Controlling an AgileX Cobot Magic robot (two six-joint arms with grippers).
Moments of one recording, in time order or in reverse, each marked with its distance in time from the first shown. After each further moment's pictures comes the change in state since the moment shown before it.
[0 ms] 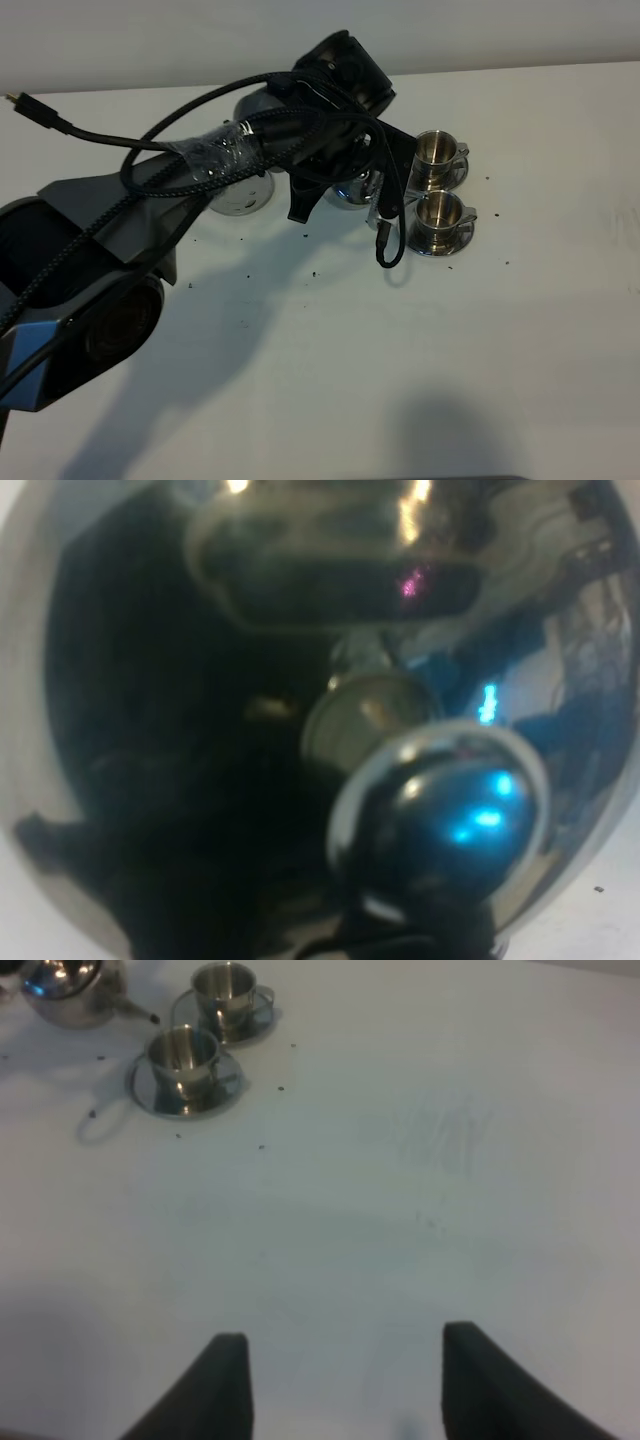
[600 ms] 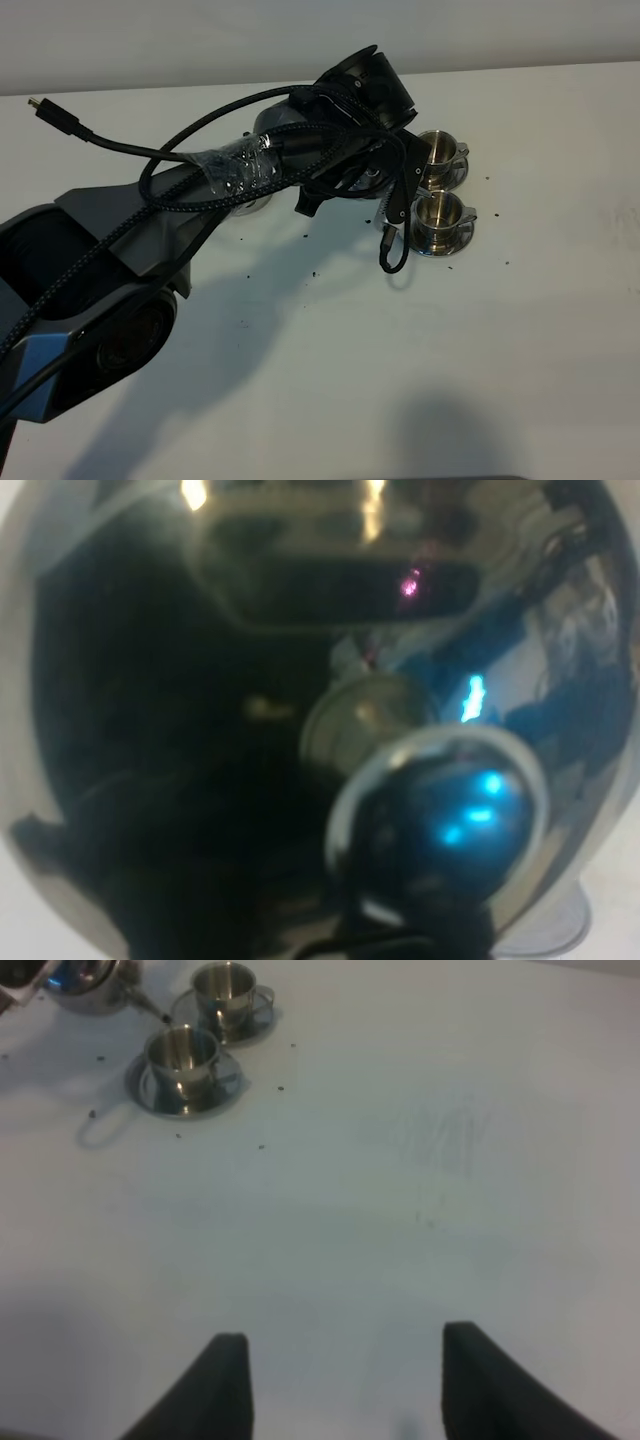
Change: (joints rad) left arm -0.041 0.003 0.000 0.124 -0.039 -0.015; right arm 0.000 0.000 0.000 0.000 0.000 0.000
